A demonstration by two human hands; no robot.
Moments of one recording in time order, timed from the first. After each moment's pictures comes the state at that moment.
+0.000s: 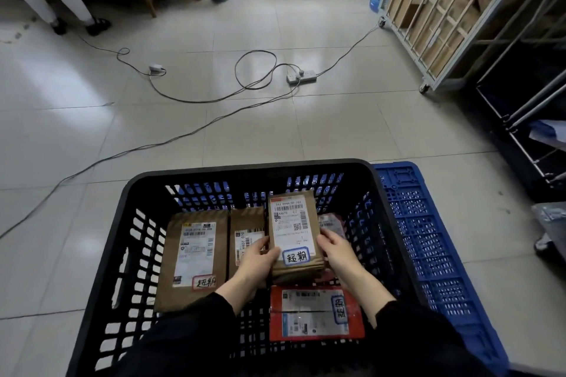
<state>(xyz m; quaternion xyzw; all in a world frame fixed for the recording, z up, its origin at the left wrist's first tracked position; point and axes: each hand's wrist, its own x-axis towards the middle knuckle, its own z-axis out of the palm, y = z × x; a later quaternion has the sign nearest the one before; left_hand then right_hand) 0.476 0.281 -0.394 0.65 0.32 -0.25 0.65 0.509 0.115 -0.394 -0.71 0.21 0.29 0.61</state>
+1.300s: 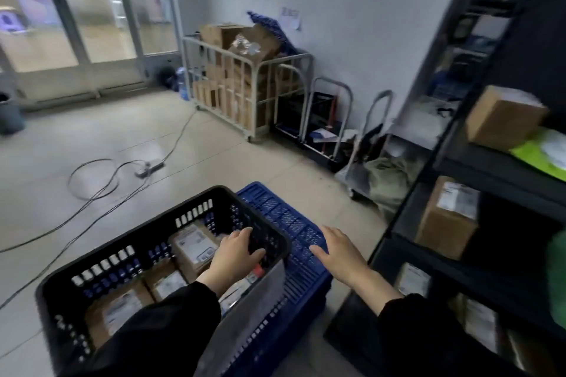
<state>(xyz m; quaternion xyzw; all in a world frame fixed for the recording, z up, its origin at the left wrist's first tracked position) 0.352 0.217 -0.198 0.92 -0.27 -0.17 0.22 0.230 0.036 -0.184 -0.94 0.24 0.02 0.25</state>
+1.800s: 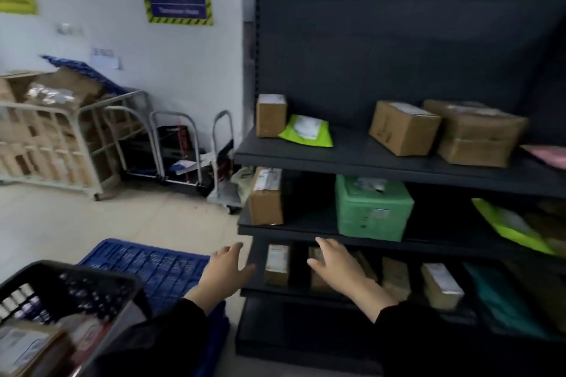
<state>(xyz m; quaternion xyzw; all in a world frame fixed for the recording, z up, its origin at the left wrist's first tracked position) 0.144 0.064 -0.150 0.81 -0.53 -0.20 0.15 -0.068 -0.035 -0.140 -0.85 0.49 -0.04 0.19</state>
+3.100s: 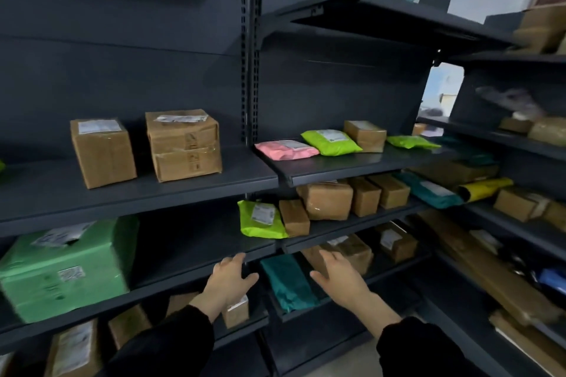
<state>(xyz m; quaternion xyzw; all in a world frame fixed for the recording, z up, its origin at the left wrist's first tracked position) -0.407 -0.197 -0.153 0.62 -0.72 -0.27 0.12 -0.641 -0.154 -0.138 -0.67 0.72 -0.12 0.13</state>
